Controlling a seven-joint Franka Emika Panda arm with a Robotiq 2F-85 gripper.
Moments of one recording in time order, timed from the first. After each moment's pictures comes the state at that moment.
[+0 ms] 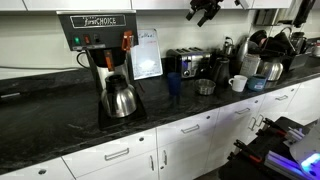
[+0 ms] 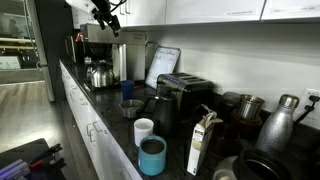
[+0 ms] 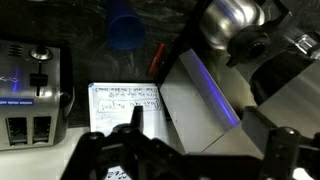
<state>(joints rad) 0.25 -0.49 0.03 -2.35 0.36 2.47 -0.06</state>
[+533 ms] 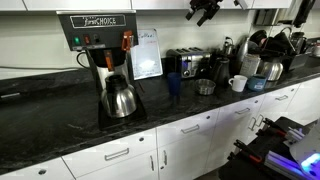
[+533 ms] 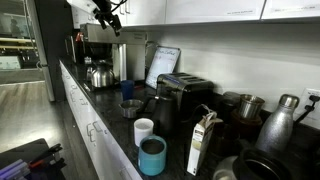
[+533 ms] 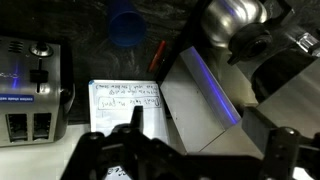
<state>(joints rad) 0.25 -0.49 0.03 -2.34 0.36 2.48 -0.07</state>
